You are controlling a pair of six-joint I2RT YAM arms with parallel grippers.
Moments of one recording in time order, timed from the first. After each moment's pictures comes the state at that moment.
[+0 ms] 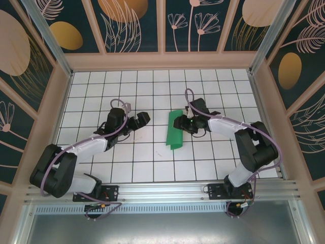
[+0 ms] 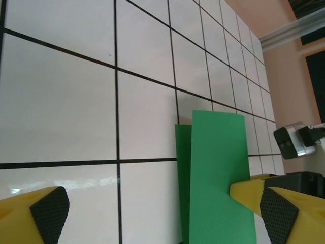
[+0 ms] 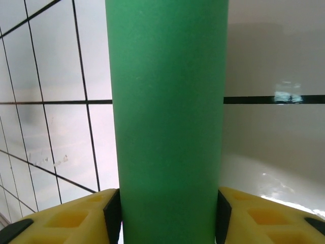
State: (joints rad) left arm -0.45 1.38 0.57 0.28 0.30 -0.86; right arm 0.48 1.61 0.87 -0.24 -0.41 0.69
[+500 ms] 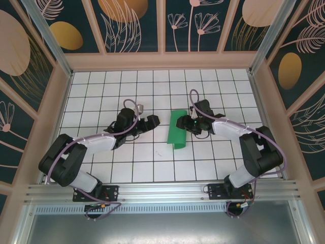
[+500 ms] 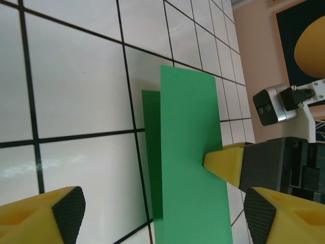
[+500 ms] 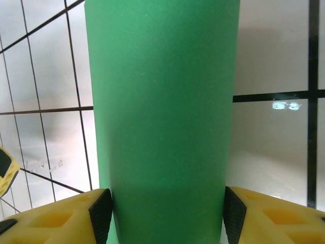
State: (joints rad) left arm -0.57 1.51 0.61 0.40 0.38 -0.92; right arm 0.45 1.55 0.82 -0.24 -0.38 0.68
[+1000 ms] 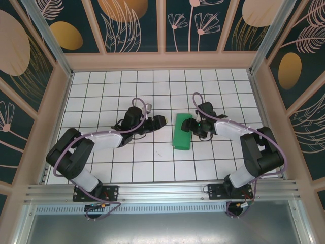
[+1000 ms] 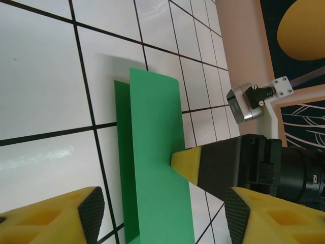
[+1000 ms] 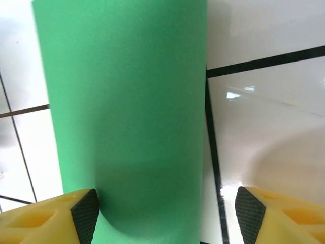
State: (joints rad) left arm -0.63 1.61 0.69 0.44 0.41 -0.95; right arm 0.41 1.54 0.79 -0.34 -0.28 0.65
